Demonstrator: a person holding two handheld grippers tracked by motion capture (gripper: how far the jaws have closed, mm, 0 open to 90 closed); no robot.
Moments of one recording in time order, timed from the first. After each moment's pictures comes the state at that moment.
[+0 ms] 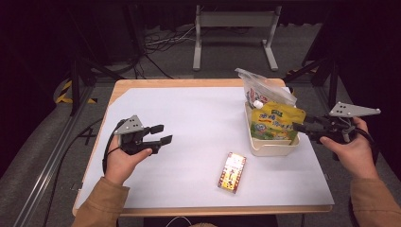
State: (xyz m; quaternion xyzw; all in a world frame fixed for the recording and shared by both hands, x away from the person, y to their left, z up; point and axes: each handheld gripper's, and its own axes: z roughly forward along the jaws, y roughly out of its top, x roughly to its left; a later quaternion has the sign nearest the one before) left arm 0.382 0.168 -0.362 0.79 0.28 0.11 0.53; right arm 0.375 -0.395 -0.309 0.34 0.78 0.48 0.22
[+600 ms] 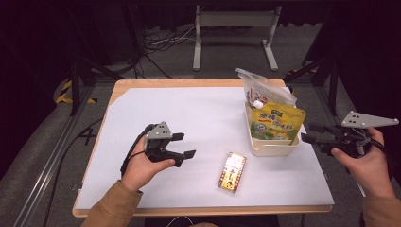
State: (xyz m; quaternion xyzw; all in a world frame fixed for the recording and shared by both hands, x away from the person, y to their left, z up) left arm 0.368 0.102 -0.362 0.84 0.24 0.06 0.48; right arm 0.335 -0.398 -0.296 0.35 0.79 0.46 0.21
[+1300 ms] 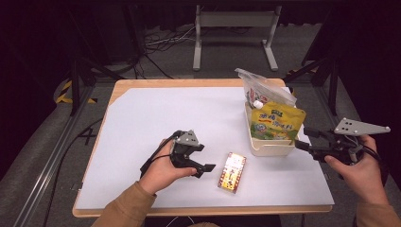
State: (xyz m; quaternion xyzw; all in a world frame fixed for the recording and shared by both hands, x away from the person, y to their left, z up) left arm 0.364 0.043 -0.375 0.88 0.20 0.00 0.43; right arm 0.325 -0.383 -0.309 0.35 0.79 0.47 0.21
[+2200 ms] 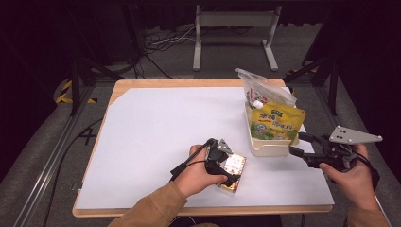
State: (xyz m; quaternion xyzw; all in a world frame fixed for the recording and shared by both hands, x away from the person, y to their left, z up) left arm 0.360 -0.036 -0.403 0.90 0.23 0.00 0.36; right arm 0.321 -0.378 -0.331 0.33 0.78 0.50 0.20
